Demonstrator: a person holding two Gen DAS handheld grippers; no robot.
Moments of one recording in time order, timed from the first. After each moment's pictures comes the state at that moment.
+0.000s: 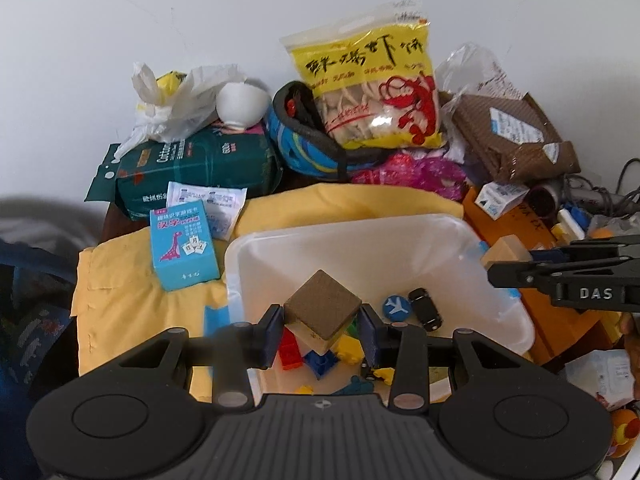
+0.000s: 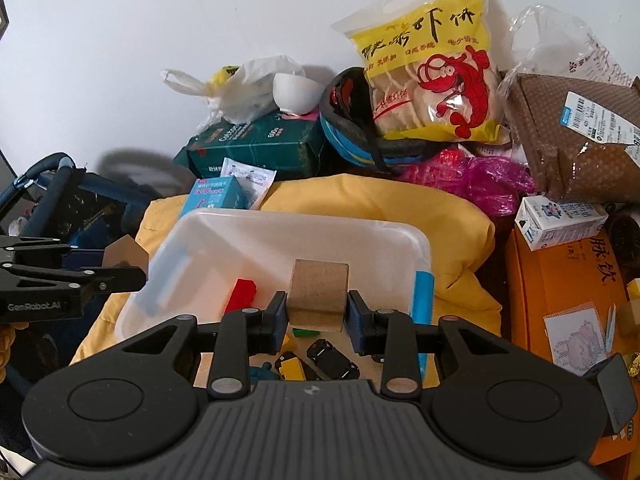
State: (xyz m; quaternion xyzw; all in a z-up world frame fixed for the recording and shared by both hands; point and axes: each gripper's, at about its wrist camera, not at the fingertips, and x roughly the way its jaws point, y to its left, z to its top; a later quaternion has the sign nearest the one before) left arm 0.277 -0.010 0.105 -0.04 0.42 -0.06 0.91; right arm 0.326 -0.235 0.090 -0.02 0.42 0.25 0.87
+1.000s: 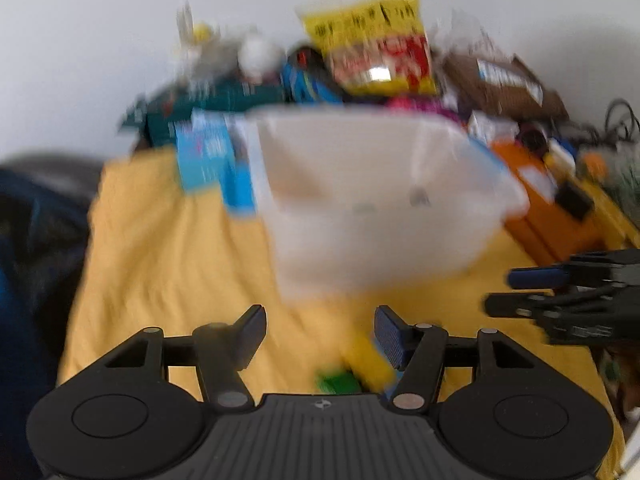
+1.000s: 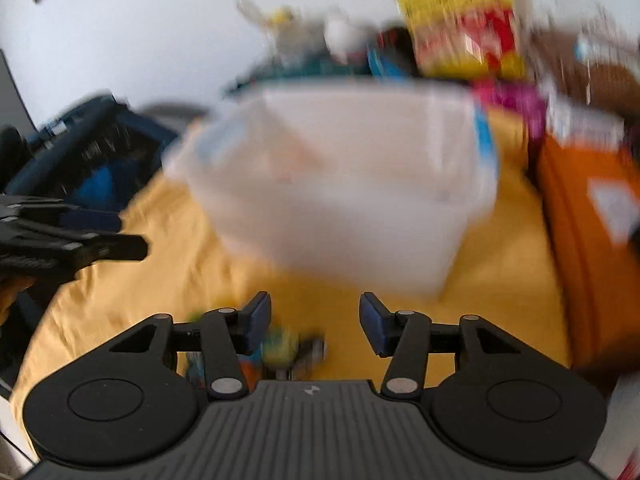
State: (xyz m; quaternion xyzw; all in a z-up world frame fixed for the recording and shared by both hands) left arm 0.140 -0.015 0.028 -0.04 0.42 -0.05 0.91; right arm 0.192 -0.236 -0.015 -0.04 0.44 0.27 0.86
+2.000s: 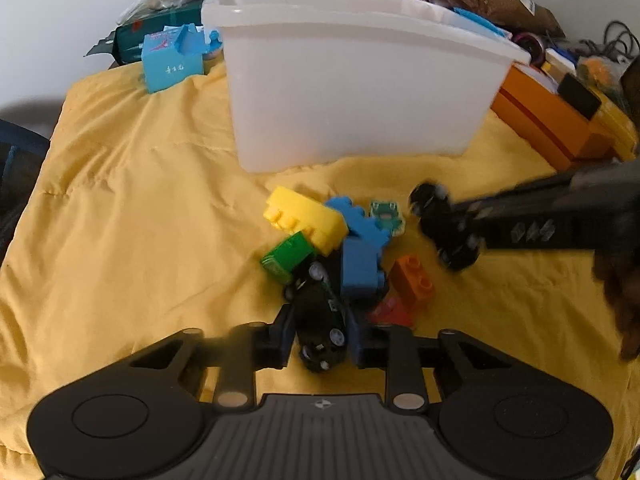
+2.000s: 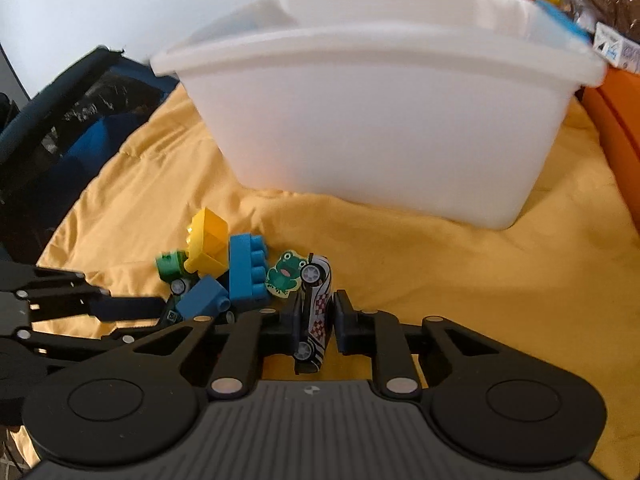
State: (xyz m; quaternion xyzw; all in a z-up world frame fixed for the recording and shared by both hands) left arm 0.123 -0.041 -0.058 -0.02 0.47 -0.06 0.88; right arm 0.194 -0.211 -0.051 -0.04 0.45 0.29 0.84
